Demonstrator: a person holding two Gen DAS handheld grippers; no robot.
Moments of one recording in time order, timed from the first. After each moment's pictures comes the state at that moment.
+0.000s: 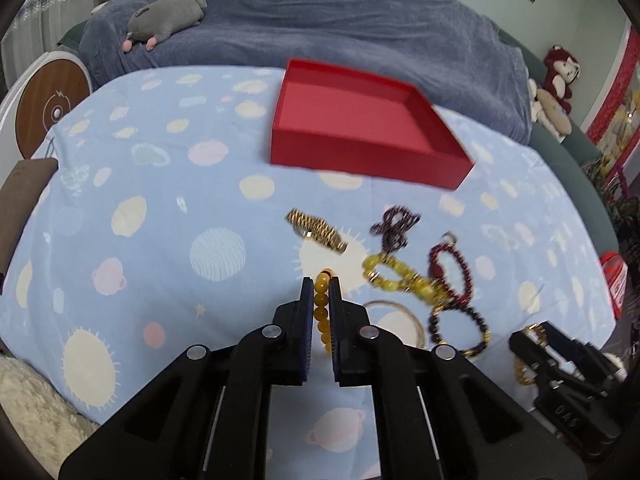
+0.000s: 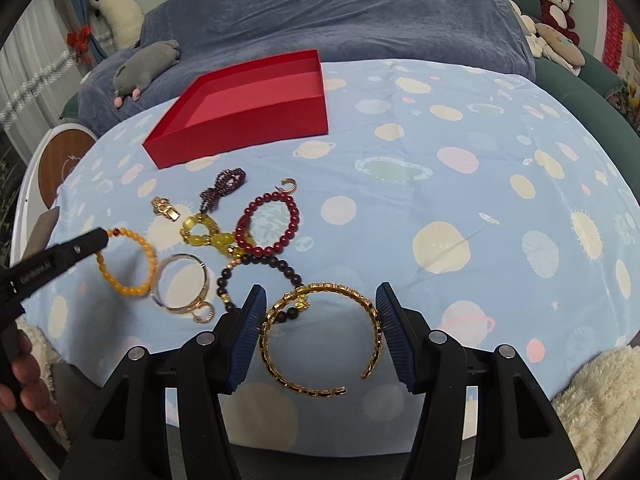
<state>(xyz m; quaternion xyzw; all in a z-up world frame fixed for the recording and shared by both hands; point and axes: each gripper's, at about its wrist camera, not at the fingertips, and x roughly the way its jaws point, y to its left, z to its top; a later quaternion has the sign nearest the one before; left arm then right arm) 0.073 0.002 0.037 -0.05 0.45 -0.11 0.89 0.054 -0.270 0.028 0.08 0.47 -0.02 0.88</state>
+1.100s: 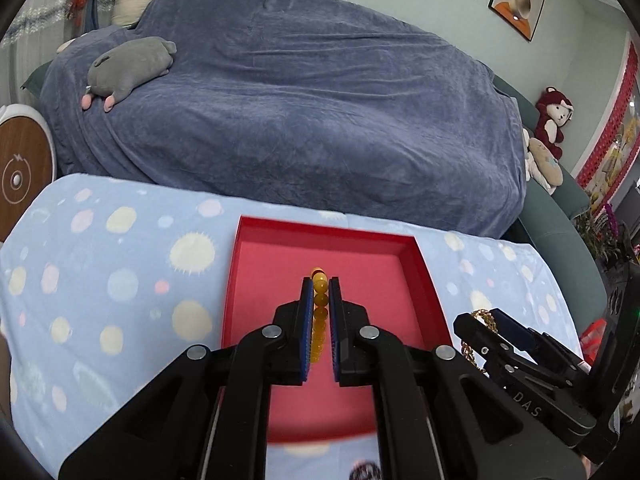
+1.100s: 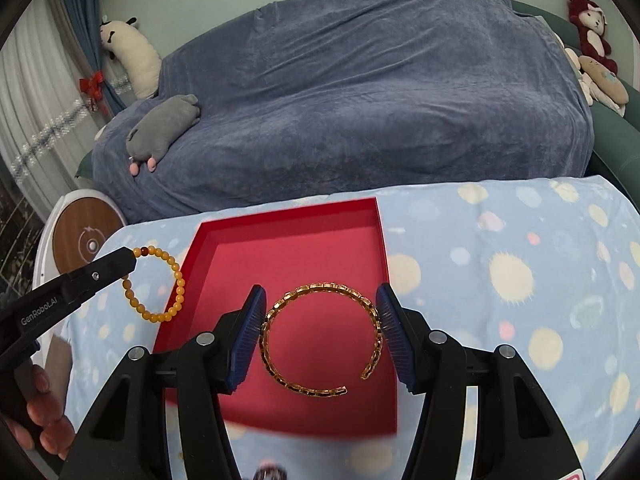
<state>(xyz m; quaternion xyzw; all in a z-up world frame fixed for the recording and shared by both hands) 0.315 -0.034 0.107 -0.08 0.39 -0.13 0.91 0.326 -0.277 0.089 0.11 0.40 0.03 0.91</state>
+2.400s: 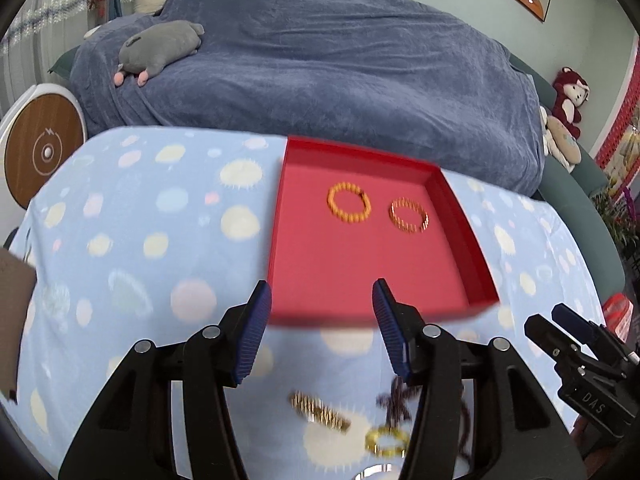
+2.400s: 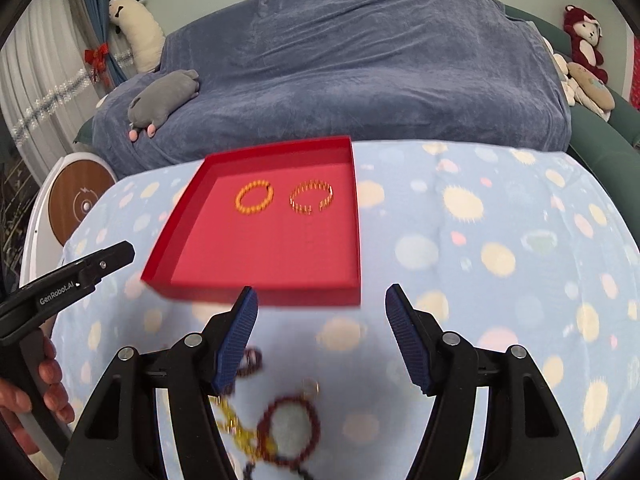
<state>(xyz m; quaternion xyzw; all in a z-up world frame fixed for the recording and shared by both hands) 0.208 -0.003 0.073 -0.05 0.43 -0.10 0.90 0.198 -0.279 0.081 0.07 0.43 0.01 0.90</state>
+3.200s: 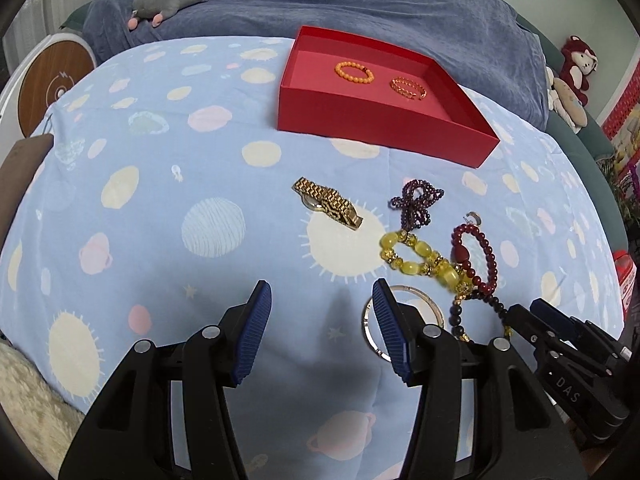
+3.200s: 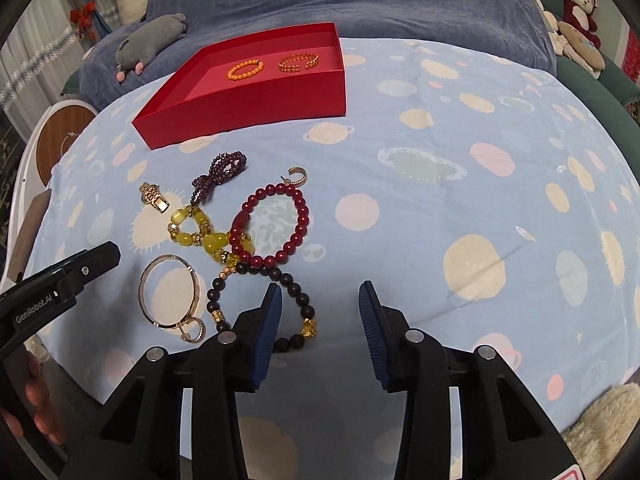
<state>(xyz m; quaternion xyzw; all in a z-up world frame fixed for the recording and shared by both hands) 0.087 0.000 0.001 -0.05 0.49 -0.09 0.86 0.090 -0.261 0.001 0.06 0.51 -0.01 0.86</state>
